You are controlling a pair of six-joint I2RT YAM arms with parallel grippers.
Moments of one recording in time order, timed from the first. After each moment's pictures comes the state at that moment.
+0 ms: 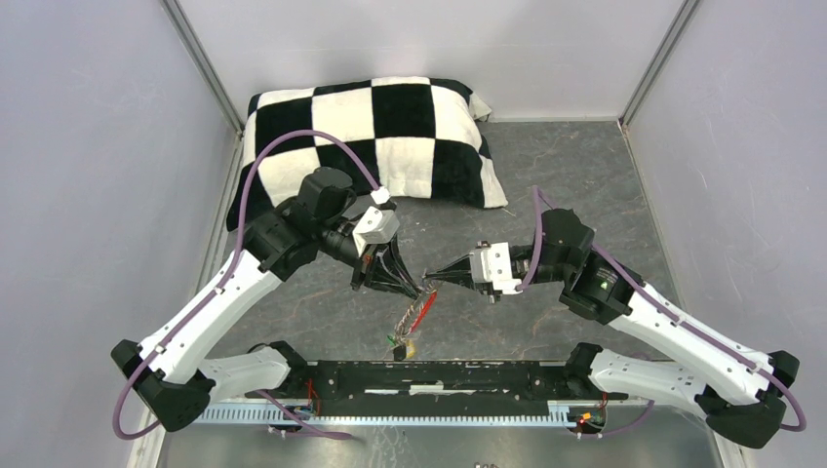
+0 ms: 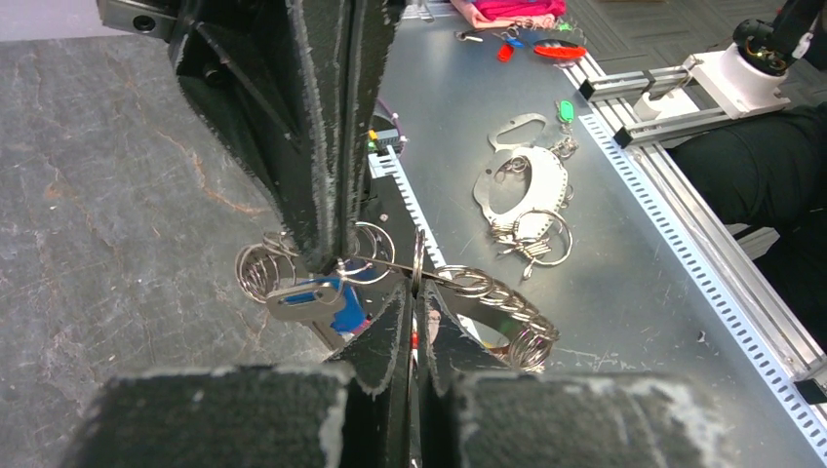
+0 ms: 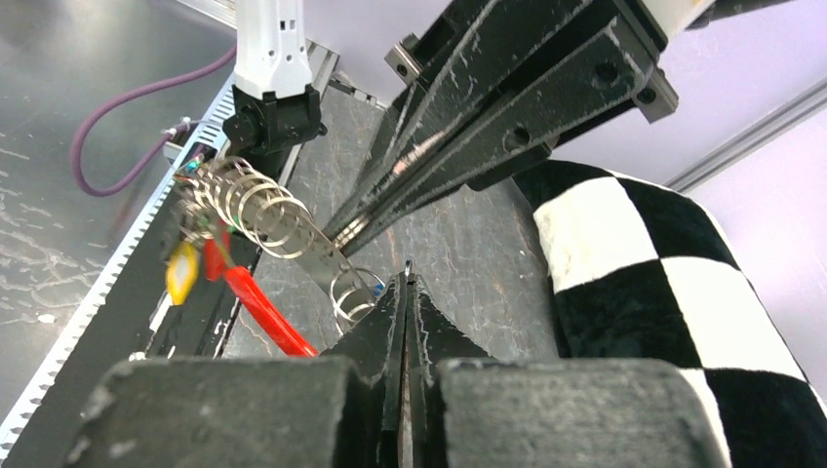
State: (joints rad) left arm -0.70 1.11 1.24 -0.71 1.25 0.39; right arm 0.94 0.91 1.00 -0.18 -0.70 -0.53
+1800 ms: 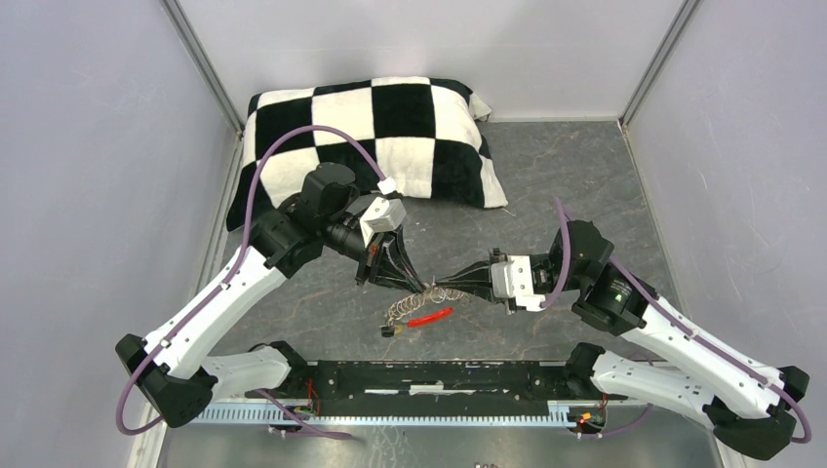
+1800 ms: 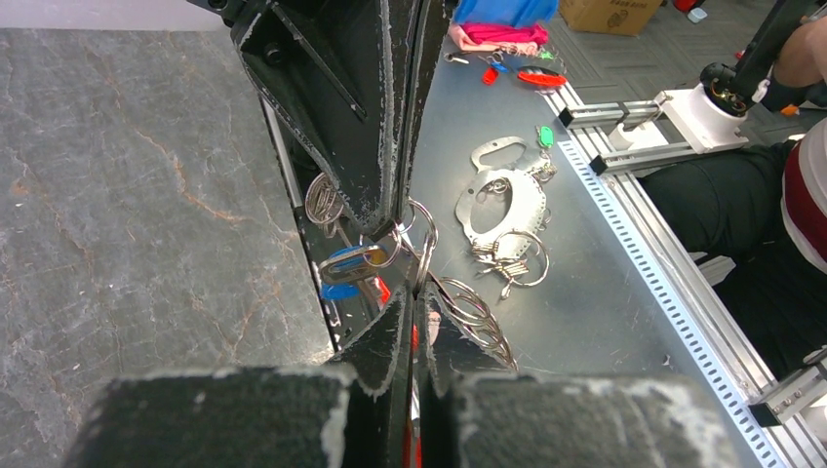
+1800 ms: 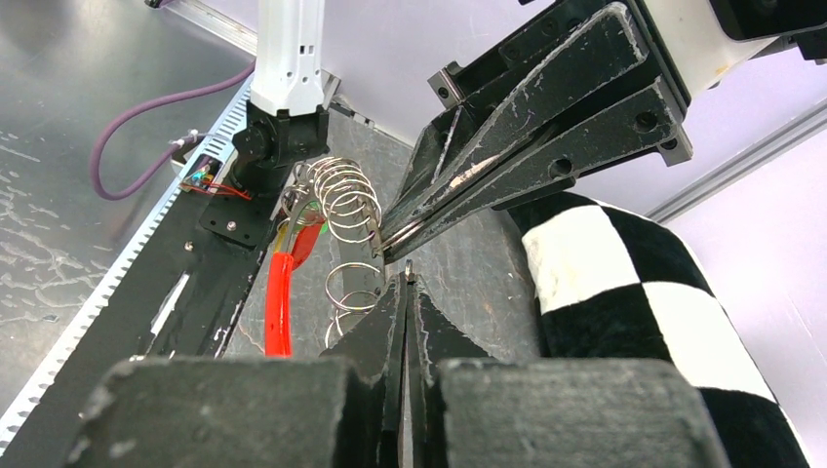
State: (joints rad) left arm -0.70 1.13 1.24 -0.62 1.27 0.23; right arm 0.94 0.82 0.93 -0.14 -0.75 -0.54
